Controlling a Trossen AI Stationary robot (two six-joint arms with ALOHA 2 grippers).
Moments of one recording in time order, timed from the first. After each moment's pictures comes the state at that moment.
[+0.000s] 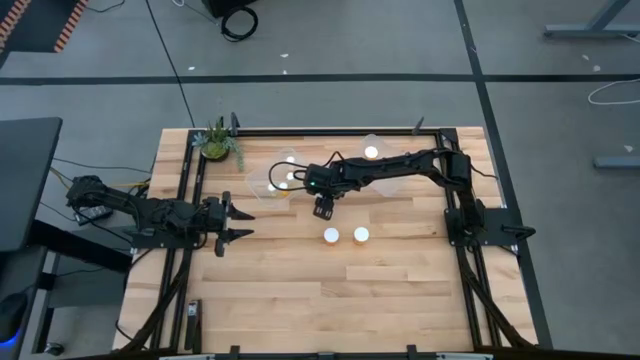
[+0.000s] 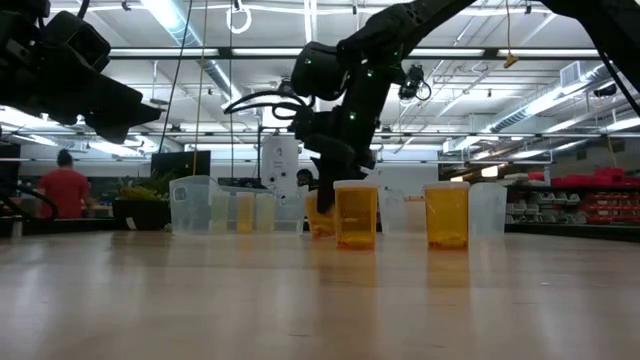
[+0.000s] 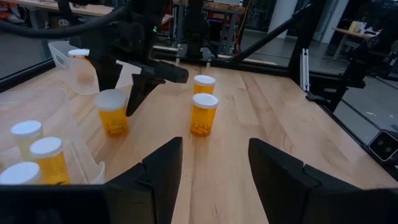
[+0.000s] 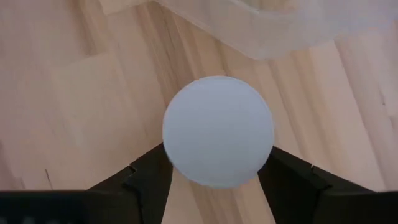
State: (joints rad) left arm -0.28 0.24 0.01 0.09 -0.30 -0.19; right arm -0.17 2.05 1.52 -0.64 0.14 0.15
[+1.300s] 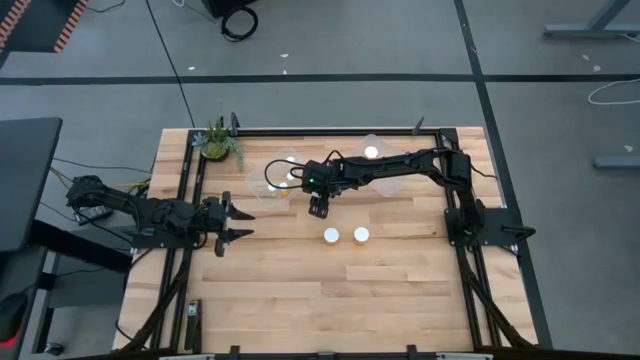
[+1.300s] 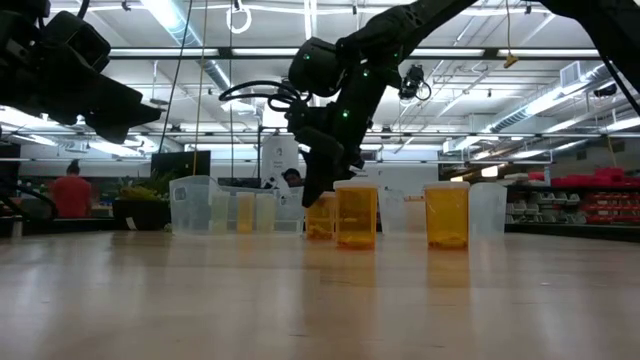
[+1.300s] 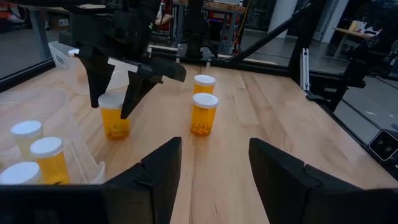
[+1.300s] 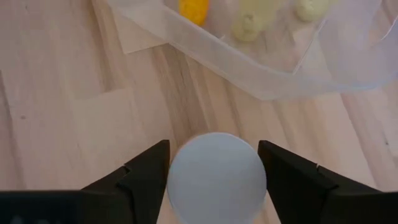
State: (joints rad) left arm -0.28 0.24 0.01 0.09 -0.30 -0.19; right arm -0.18 2.05 1.52 -0.55 0.10 0.10
